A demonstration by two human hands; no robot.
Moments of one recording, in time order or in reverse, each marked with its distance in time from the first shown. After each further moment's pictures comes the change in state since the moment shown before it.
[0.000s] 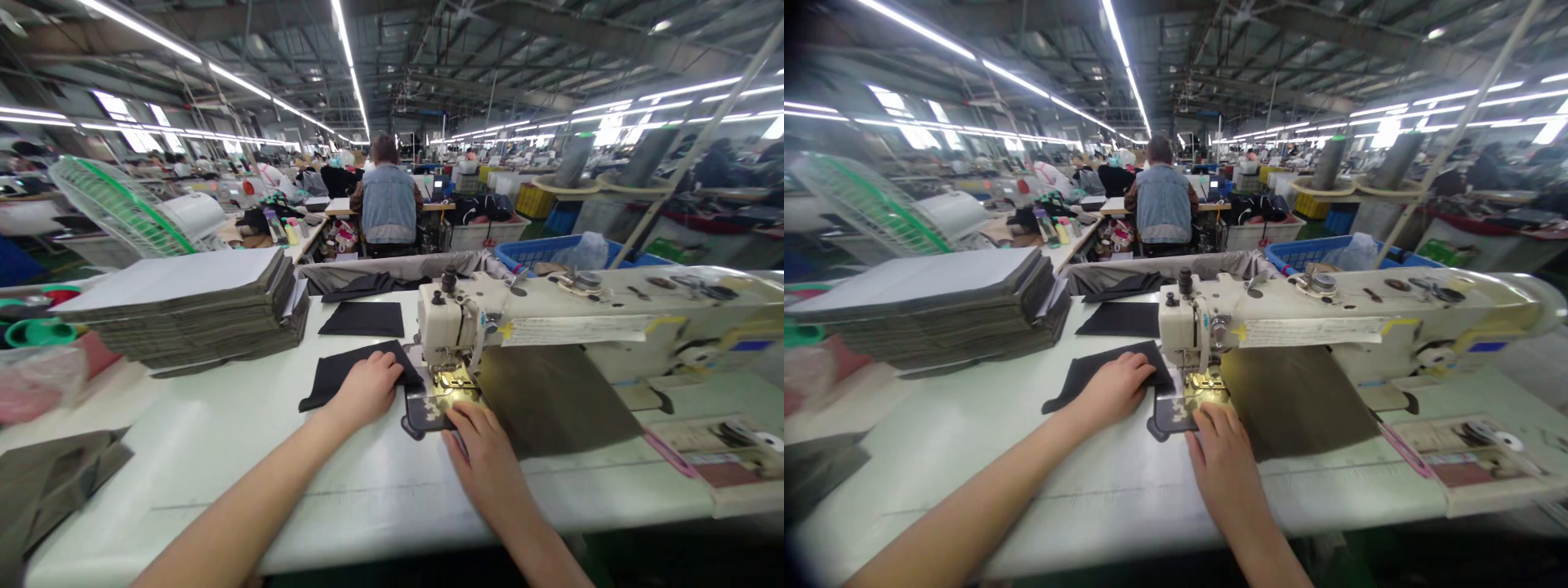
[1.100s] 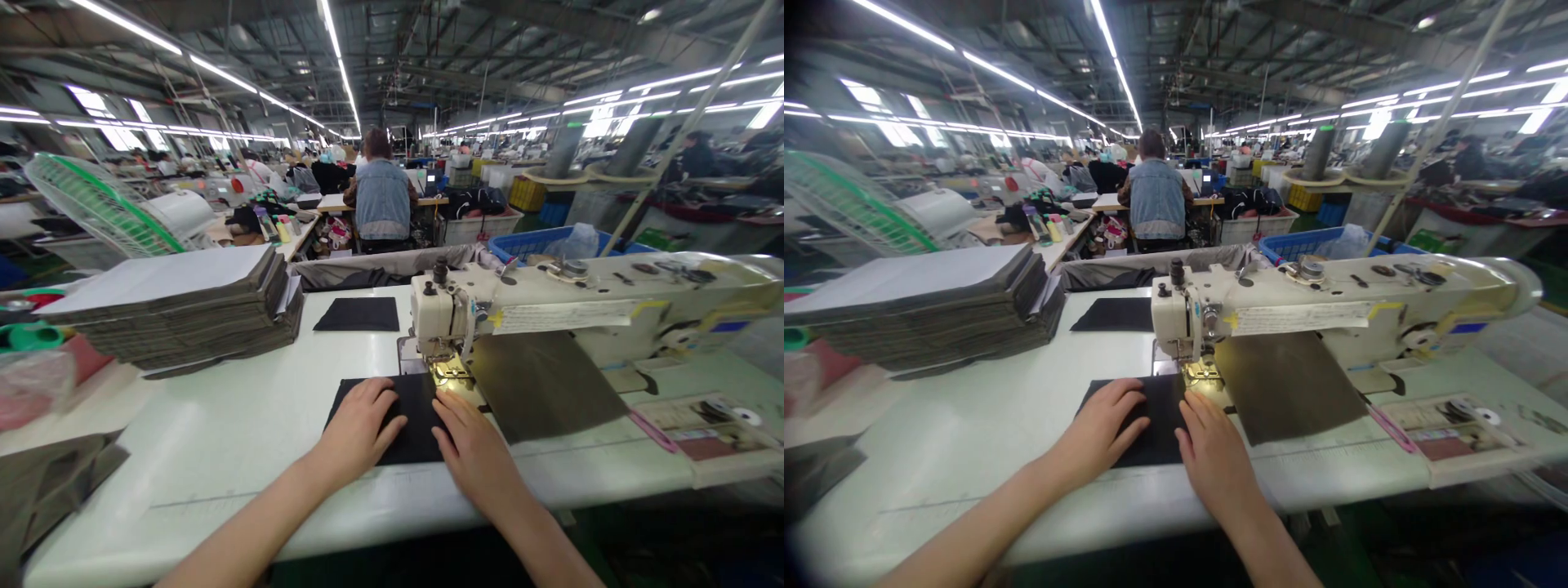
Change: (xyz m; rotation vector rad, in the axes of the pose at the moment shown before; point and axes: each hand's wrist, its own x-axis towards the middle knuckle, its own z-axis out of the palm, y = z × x) left_hand -0.062 0.030 0.001 0.044 -0.078 0.050; right_hand -0.002 -0.007 0.002 -0.047 -0.143 -0.029
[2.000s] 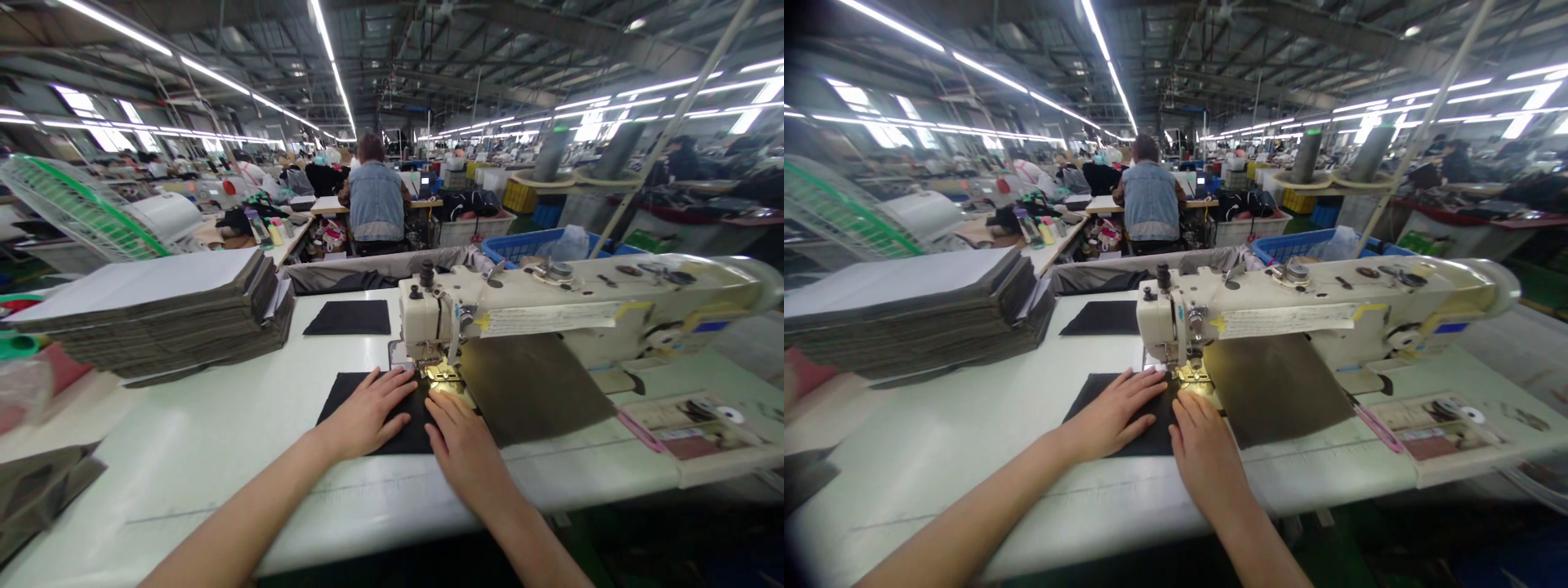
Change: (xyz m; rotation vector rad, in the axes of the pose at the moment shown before) left_hand 0.041 -0.009 0.005 -0.062 -0.130 0.210; right_hand 0.008 0.000 -0.004 0.001 0.041 0.015
